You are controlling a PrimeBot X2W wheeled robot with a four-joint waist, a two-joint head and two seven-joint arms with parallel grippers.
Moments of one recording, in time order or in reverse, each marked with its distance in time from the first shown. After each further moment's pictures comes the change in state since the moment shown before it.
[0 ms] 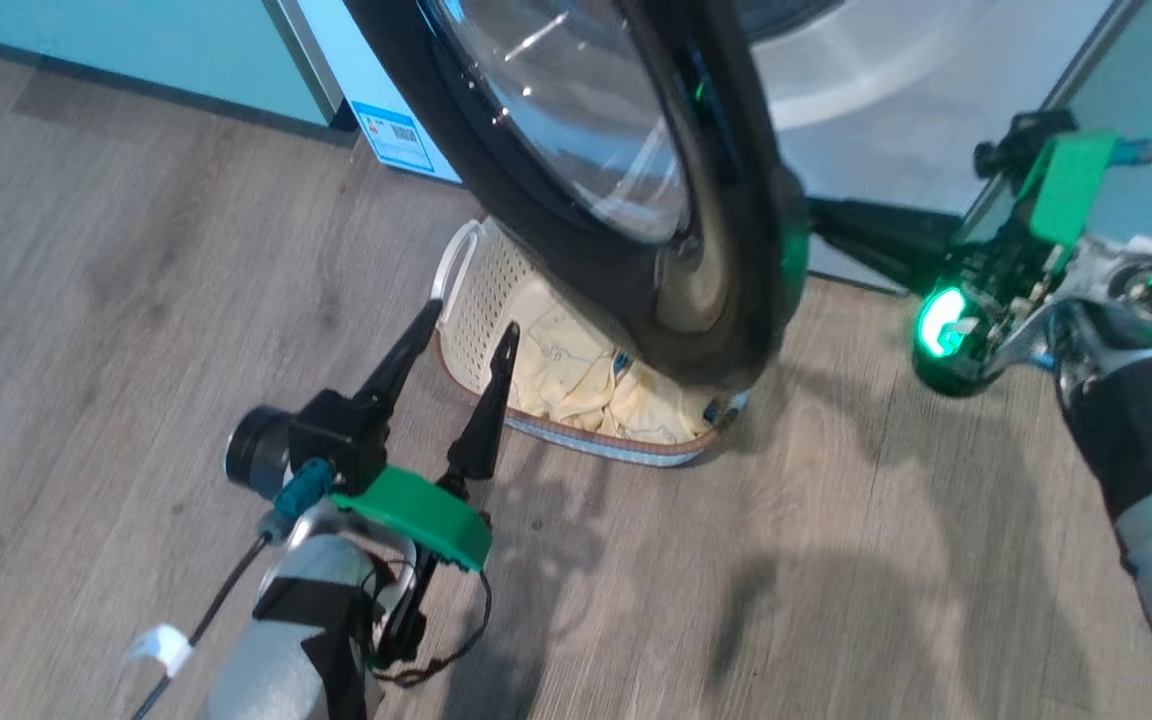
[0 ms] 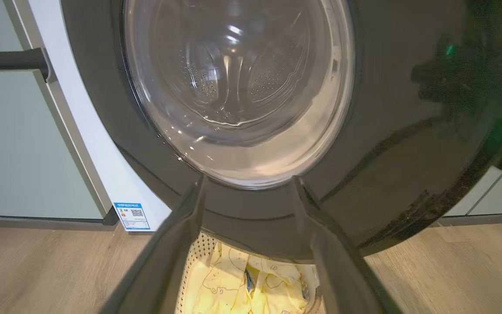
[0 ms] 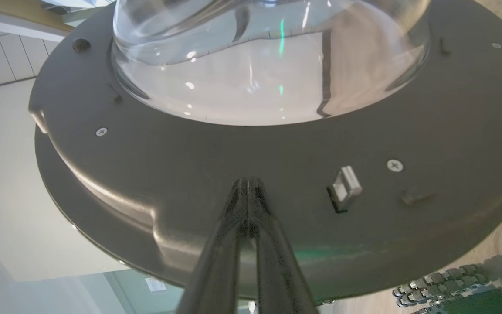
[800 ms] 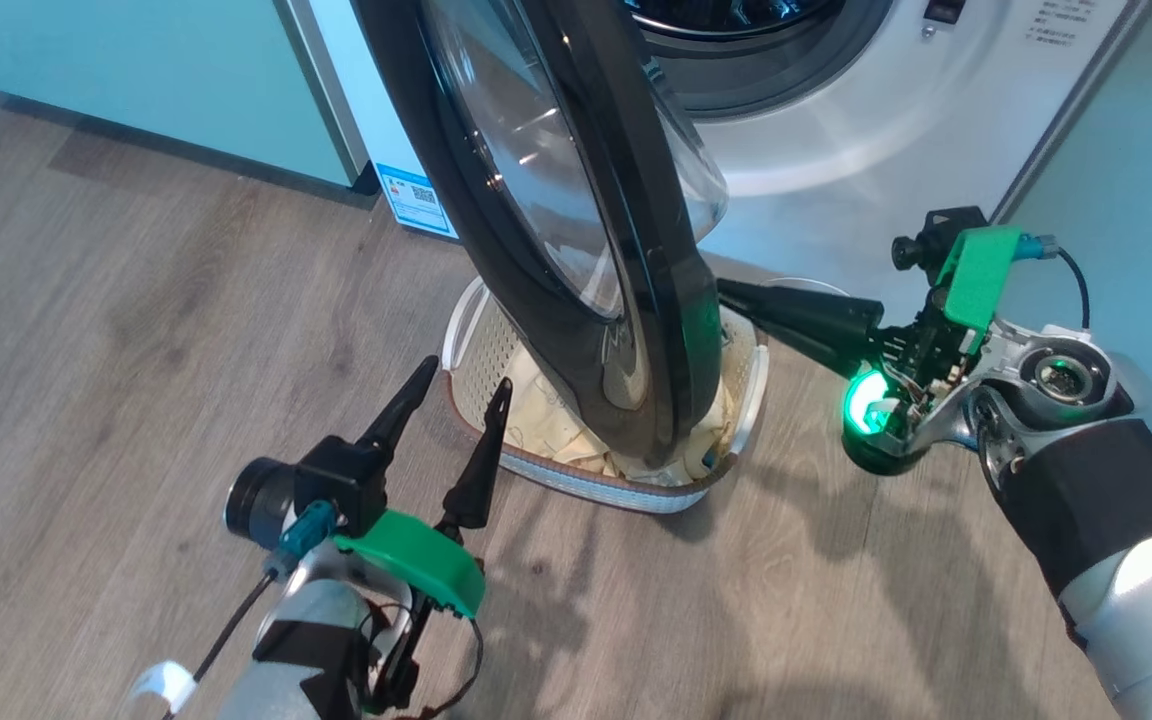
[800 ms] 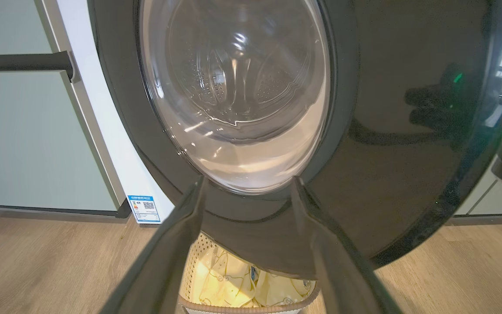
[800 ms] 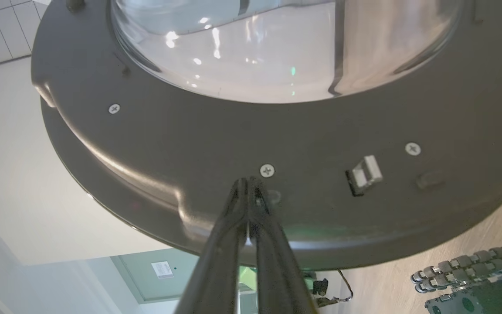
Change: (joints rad) left arm 0.070 0.001 0.002 0.023 0.010 -0.001 0.000; right arm 0.111 0.016 0.146 -0.054 0.129 0.000 -0.089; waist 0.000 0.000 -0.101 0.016
